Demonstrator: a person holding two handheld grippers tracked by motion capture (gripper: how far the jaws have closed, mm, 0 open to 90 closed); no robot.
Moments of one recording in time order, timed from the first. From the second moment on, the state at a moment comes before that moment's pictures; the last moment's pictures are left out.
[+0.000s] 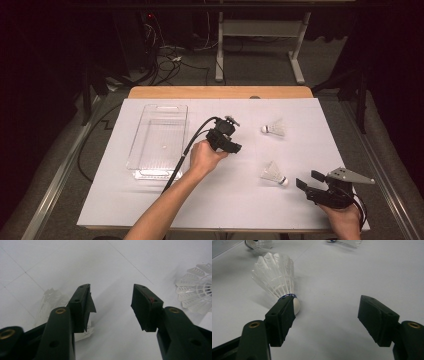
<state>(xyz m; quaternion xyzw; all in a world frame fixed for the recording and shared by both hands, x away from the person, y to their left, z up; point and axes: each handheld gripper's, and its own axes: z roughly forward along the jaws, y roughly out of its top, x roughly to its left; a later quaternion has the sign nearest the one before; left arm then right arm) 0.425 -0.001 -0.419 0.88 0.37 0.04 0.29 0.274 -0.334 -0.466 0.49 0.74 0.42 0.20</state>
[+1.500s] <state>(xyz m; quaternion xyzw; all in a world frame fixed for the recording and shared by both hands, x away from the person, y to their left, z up) 0.389 0.017 -0.414 0.88 0.36 0.03 0.31 0.274 -0.334 -0.466 0.49 0.74 0.42 0.20</state>
